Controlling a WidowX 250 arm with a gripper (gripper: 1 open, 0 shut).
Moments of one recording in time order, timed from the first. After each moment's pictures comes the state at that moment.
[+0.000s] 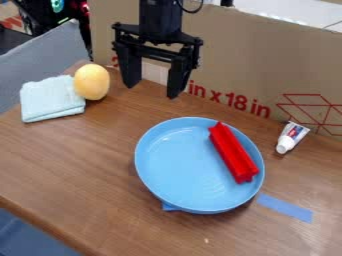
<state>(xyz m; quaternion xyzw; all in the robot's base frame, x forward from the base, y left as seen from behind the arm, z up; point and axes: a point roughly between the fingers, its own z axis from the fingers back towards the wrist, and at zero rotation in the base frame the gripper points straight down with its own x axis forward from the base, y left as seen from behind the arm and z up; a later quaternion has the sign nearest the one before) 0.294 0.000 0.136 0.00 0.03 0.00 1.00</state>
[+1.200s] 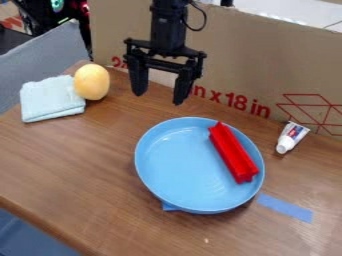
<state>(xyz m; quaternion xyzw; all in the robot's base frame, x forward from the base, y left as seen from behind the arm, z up) 0.320 0.002 0.100 0.01 0.09 0.03 1.00</state>
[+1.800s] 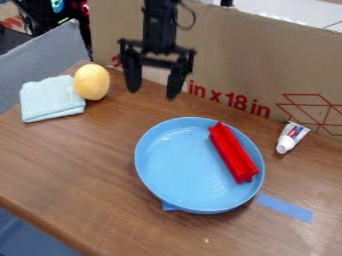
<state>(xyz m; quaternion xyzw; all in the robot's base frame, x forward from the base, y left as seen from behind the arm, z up) 0.338 0.057 0.108 -0.02 0.07 0.10 0.99</state>
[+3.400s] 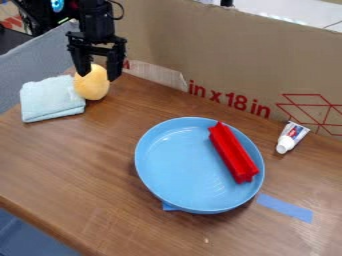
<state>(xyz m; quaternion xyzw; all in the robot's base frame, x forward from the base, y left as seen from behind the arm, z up) 0.377 0.186 0.058 0.00 0.01 0.07 1.00</state>
